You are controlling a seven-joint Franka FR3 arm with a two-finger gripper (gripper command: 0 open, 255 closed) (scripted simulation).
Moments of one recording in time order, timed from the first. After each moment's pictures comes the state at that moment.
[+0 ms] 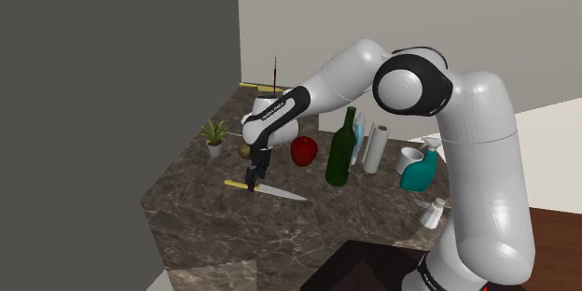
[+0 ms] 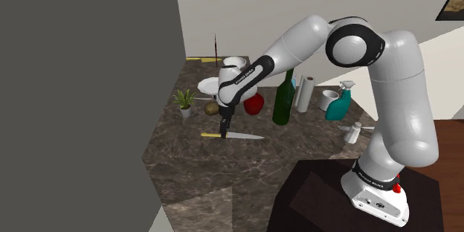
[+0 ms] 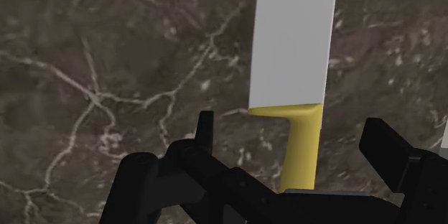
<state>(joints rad) 0.18 0.51 0.03 -1.93 0.27 2.39 -0.50</state>
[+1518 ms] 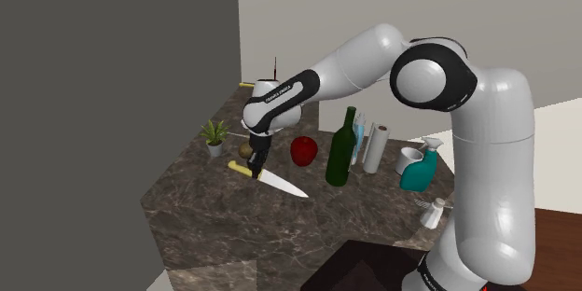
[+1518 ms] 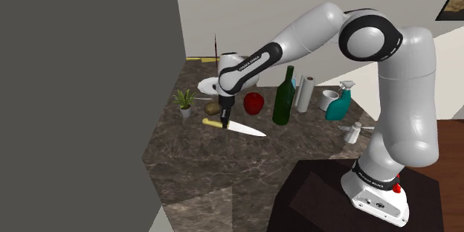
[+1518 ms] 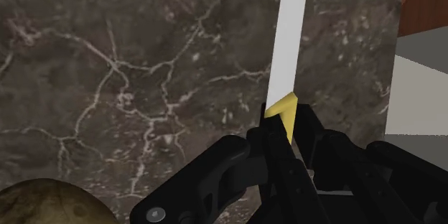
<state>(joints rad) 0.18 0.41 0.02 -1.92 0.25 2.28 -0.47</state>
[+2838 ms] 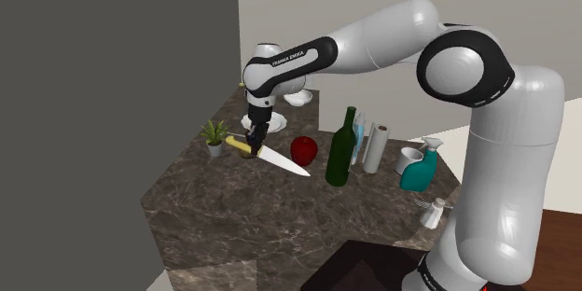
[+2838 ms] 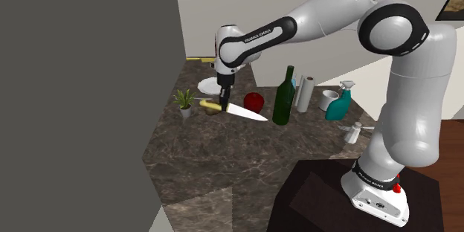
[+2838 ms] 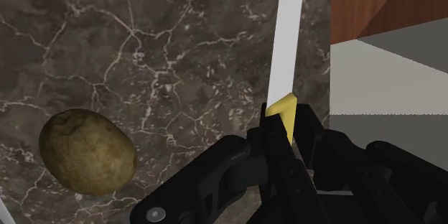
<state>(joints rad) 0.18 0.28 0.01 -1.83 0.22 2.06 -0.42</state>
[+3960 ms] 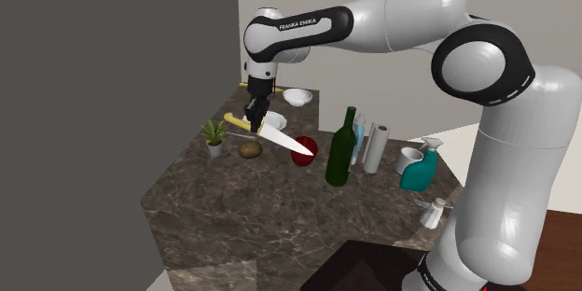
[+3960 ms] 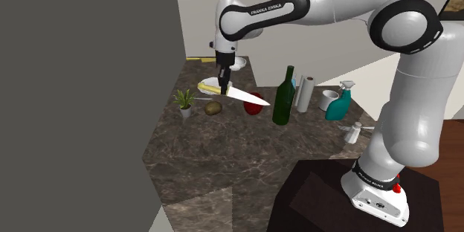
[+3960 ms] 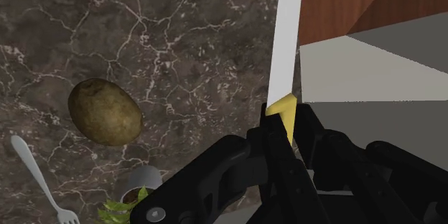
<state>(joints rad) 0.18 0.21 0.01 -1.69 0.20 1.86 -0.38</state>
